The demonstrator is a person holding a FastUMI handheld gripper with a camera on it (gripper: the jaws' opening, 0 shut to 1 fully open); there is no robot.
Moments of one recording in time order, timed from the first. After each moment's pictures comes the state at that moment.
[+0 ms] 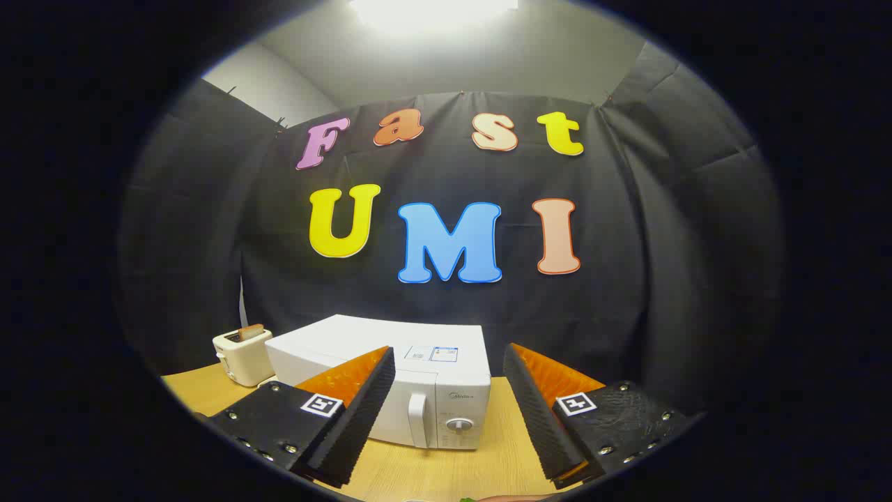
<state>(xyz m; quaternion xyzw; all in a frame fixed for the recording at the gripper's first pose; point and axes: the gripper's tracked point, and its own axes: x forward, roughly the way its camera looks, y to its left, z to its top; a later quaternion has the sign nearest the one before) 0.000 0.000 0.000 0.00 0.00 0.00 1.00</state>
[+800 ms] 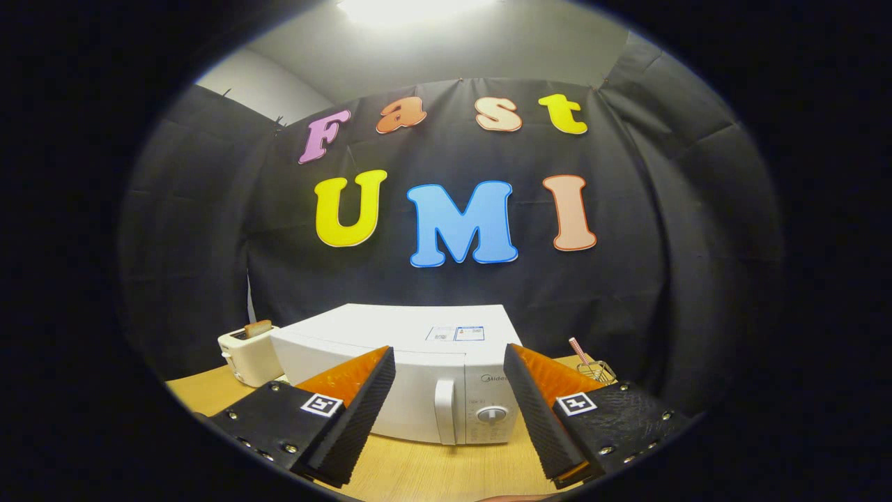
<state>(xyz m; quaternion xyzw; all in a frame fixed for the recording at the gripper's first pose) 0.029 0.024 -0.056 0.02 0.02 0.00 1.00</state>
